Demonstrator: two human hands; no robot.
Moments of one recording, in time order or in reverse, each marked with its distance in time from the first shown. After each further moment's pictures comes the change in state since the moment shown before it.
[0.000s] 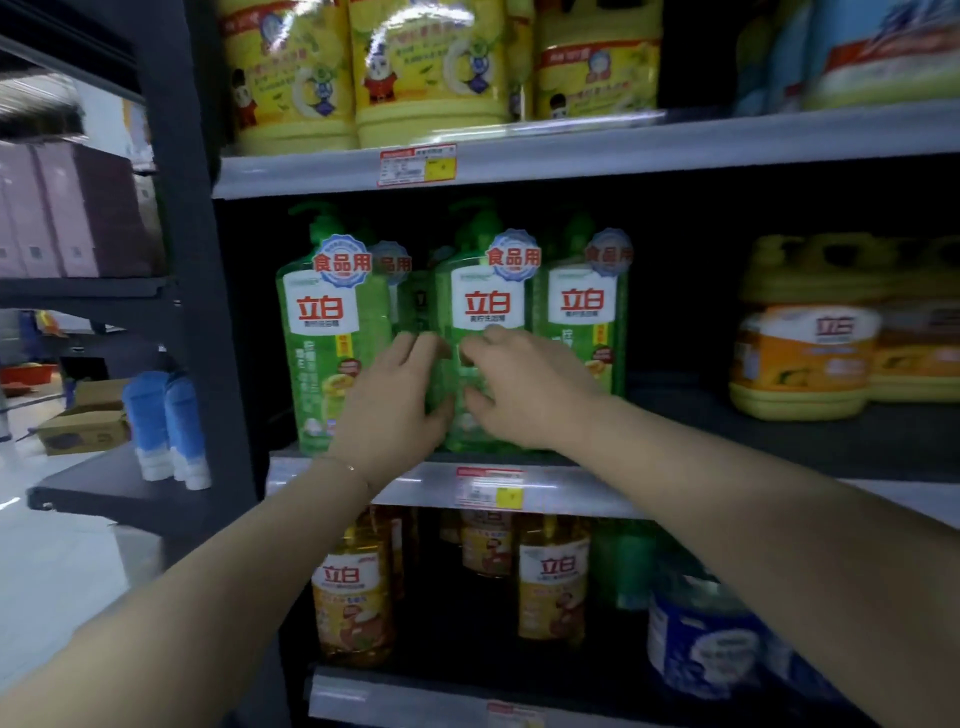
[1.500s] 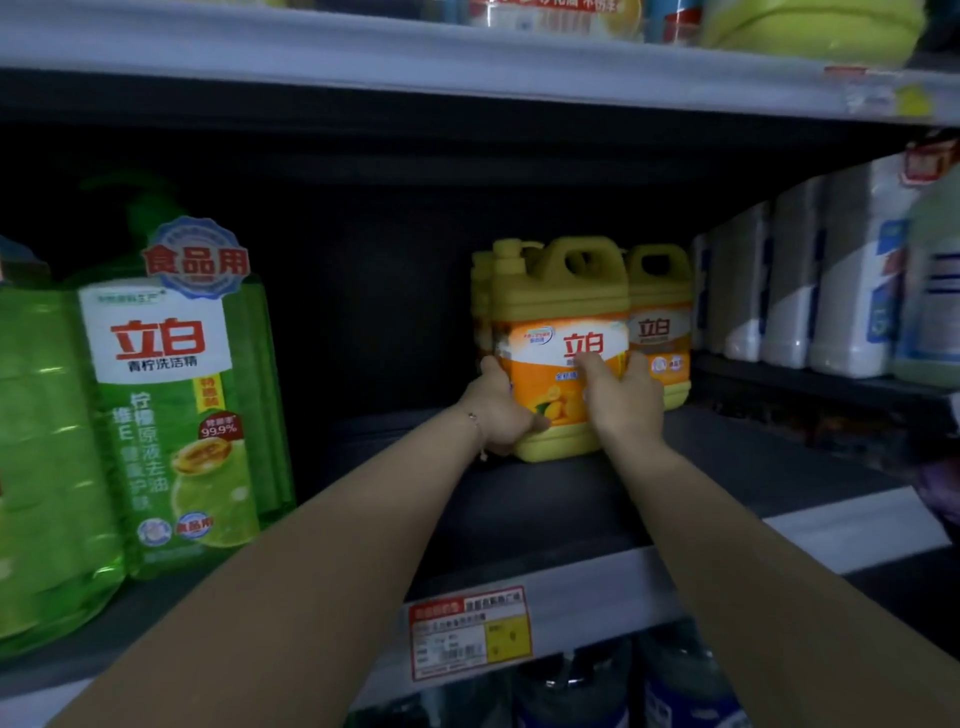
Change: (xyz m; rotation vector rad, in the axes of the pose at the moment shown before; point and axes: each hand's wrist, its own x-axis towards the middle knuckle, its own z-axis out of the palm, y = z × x) left_hand 0.176 0.283 0.264 -0.835 -0.760 -0.280; right_hand -0.144 0.357 0.053 0.661 0.639 1.297
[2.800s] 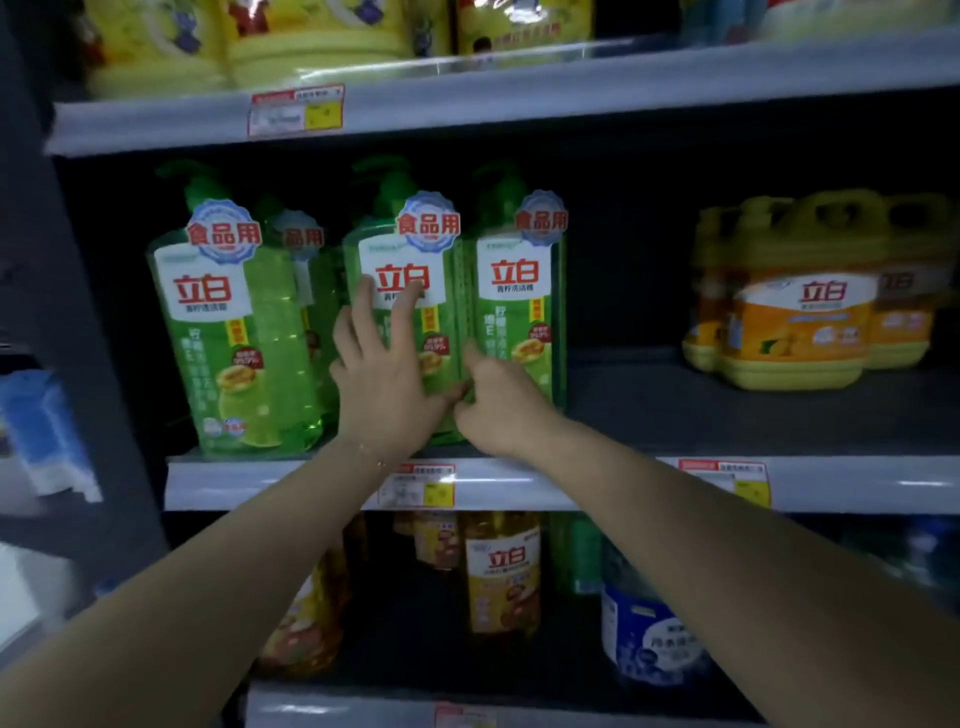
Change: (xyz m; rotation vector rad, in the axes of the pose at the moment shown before) left_hand -0.247 -0.130 -0.192 0.797 0.891 0.105; right_hand -0.278 -0.119 0.126 -0.248 -0.894 -0.630
